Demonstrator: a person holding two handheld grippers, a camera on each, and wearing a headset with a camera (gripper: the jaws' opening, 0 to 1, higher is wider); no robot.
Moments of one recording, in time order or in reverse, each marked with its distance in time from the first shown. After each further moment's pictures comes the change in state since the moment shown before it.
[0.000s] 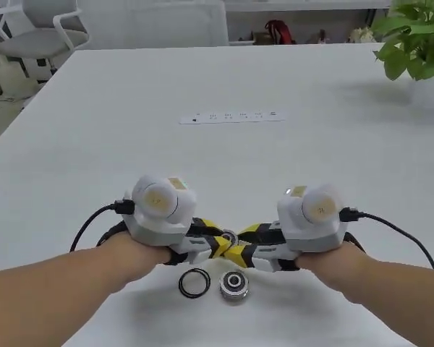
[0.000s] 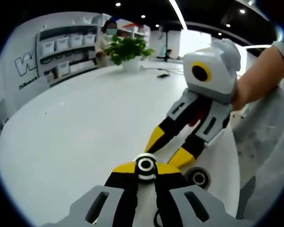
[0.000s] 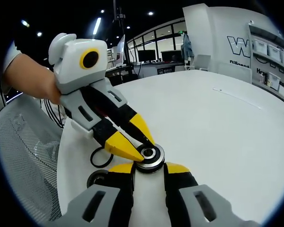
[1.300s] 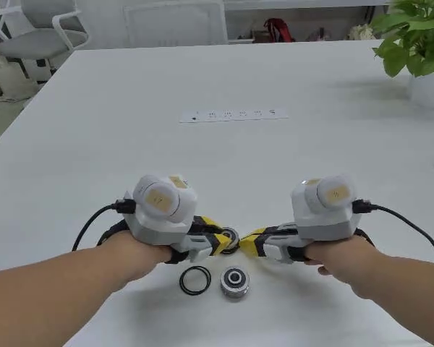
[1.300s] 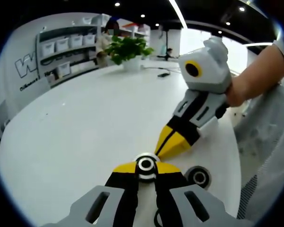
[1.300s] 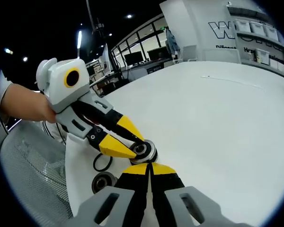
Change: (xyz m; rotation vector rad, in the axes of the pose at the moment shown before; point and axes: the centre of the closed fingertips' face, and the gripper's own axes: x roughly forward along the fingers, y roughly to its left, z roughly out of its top) left arm -0.001 -0.001 -0.001 0.014 0.006 0.016; right arm -0.011 -0.008 -0.005 0.213 -0.016 -0.001
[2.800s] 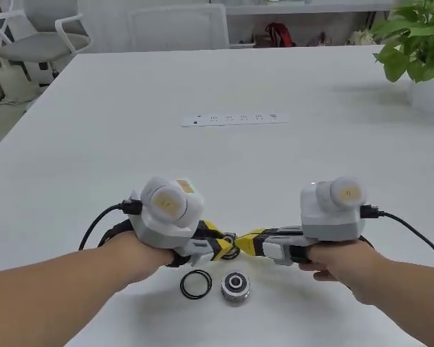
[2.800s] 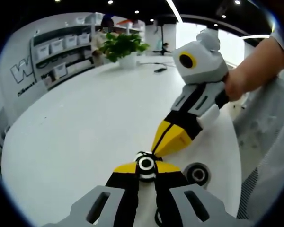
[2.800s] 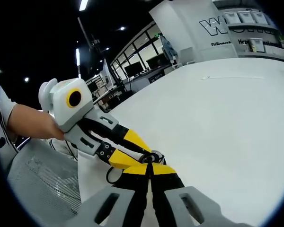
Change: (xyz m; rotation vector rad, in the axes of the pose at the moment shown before) left arm 0.000 -0.002 -0.001 0.054 0.046 -0.006; right arm -0.002 0.013 0.015 0.122 -0.087 0.079
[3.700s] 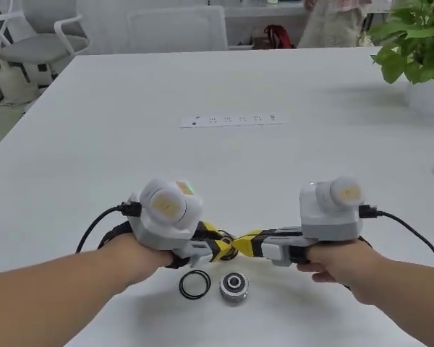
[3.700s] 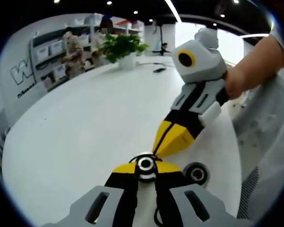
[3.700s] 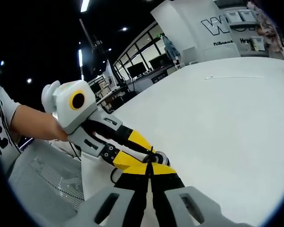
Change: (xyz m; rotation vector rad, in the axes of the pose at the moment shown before) left arm -0.001 -0.002 0.000 0.016 -0.002 0.001; right arm -0.002 0.005 0.002 0.005 -0.006 0.027
